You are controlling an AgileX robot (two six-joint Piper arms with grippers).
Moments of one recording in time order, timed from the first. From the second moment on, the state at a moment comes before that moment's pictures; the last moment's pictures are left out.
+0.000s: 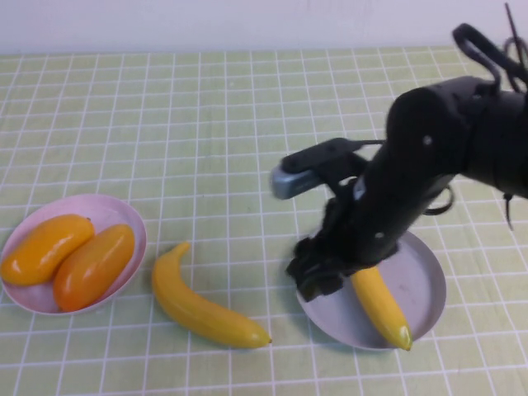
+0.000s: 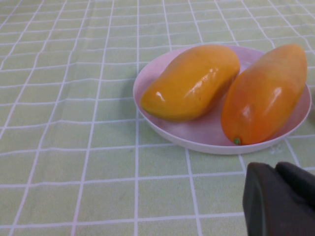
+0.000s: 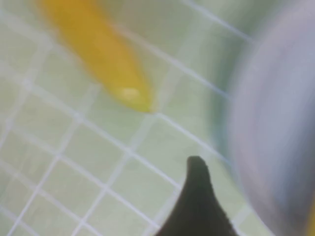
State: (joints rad) right arm 0.67 1.72 -1.36 0.19 1.05 -0.02; left arm -0.04 -0.01 0.02 0.06 0.38 -0.01
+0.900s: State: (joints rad) right arm 0.90 2.06 -1.55 0.24 0.83 -0.47; left arm -0.04 -0.01 0.02 0.06 0.38 -0.01
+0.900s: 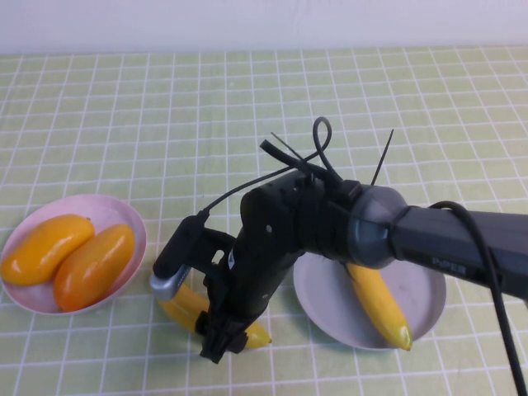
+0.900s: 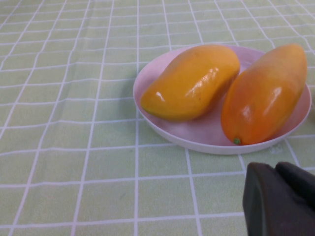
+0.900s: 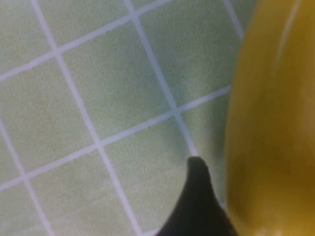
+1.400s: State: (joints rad) right arm 0.90 2.08 -1.57 0.22 0.86 -0.44; left arm -0.04 -0.01 0.02 0.06 0.38 -0.01
